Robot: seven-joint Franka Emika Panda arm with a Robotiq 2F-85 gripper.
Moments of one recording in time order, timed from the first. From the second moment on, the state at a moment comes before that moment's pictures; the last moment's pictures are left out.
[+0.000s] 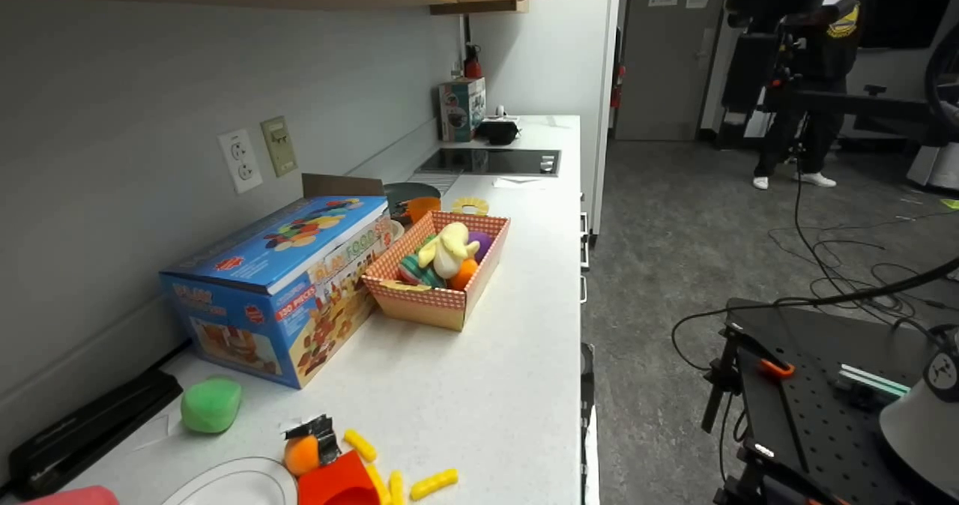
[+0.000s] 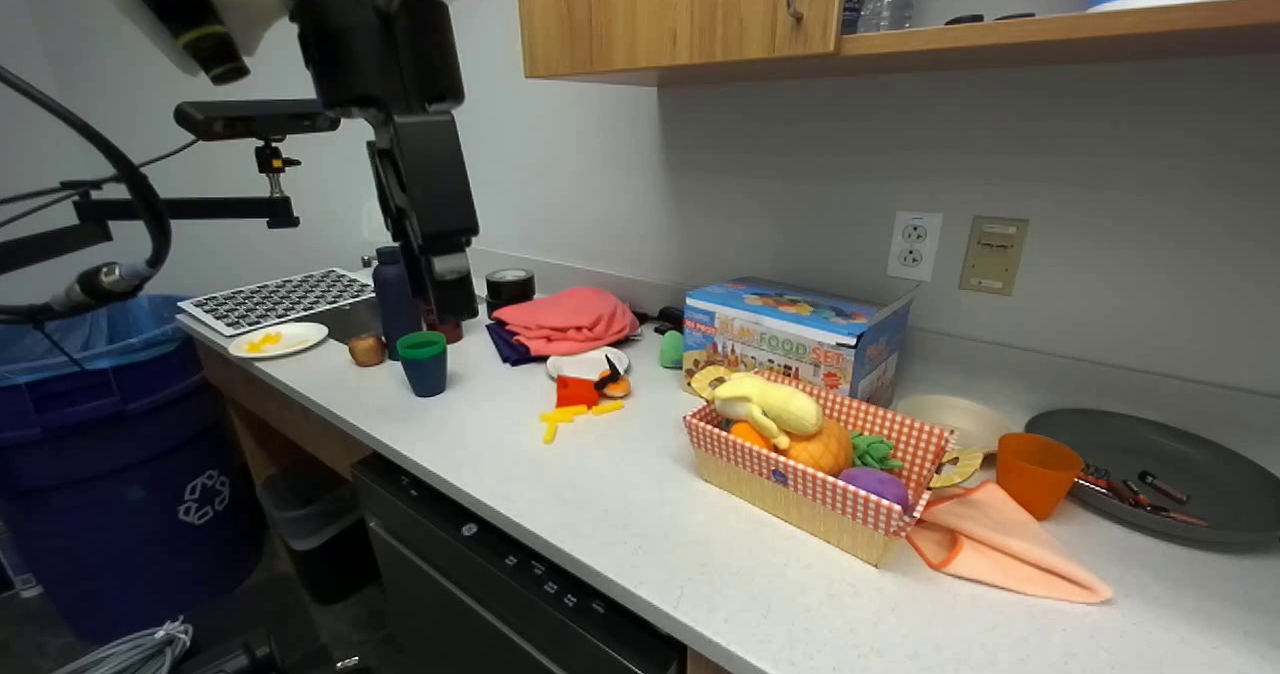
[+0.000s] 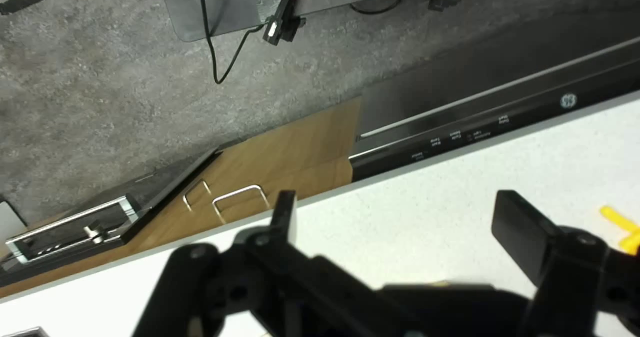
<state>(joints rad) -0.05 -0.89 0.03 -2.63 -0.12 1.79 0.21</state>
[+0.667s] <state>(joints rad) -0.07 -0.92 0.02 -2.64 -0.12 1.79 0.21</state>
